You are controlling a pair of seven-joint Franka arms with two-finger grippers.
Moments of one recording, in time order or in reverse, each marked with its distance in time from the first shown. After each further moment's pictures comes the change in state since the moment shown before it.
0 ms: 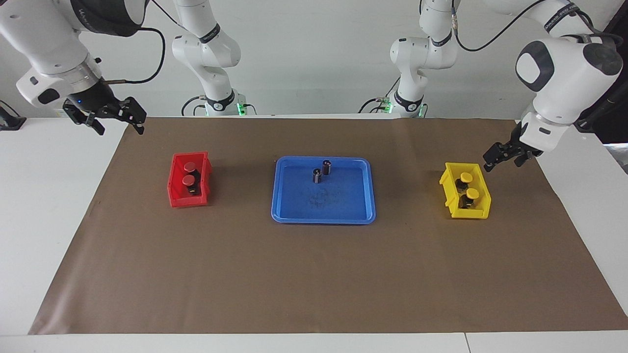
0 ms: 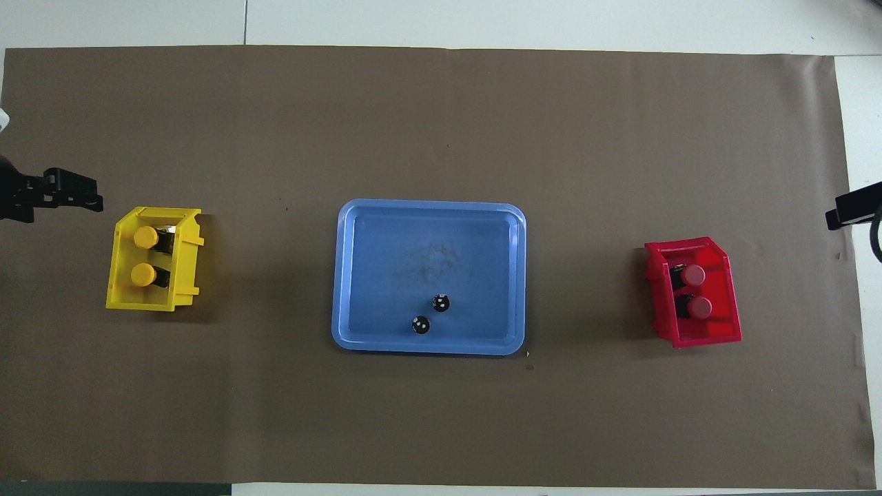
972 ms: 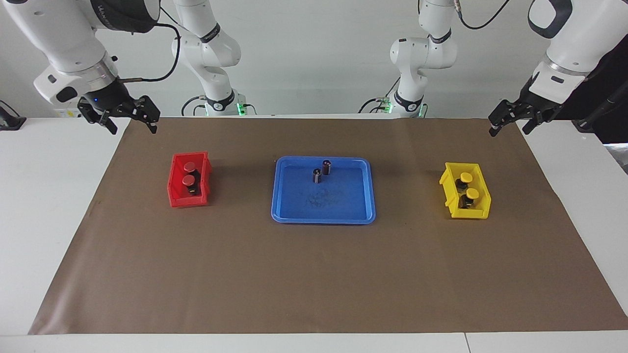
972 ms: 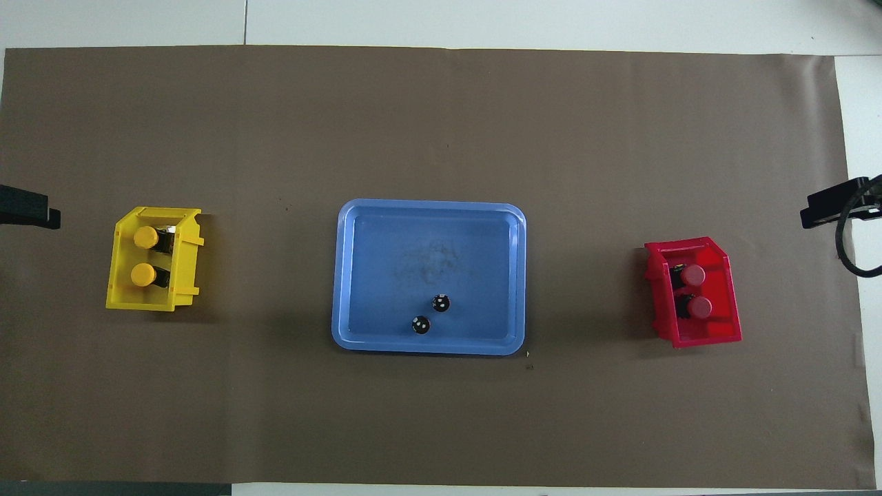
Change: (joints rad) left arm 0.011 -0.080 -0.045 0.101 0.000 -0.156 0.026; right arm 0.036 -0.005 0.007 0.000 0.000 -0.001 0.046
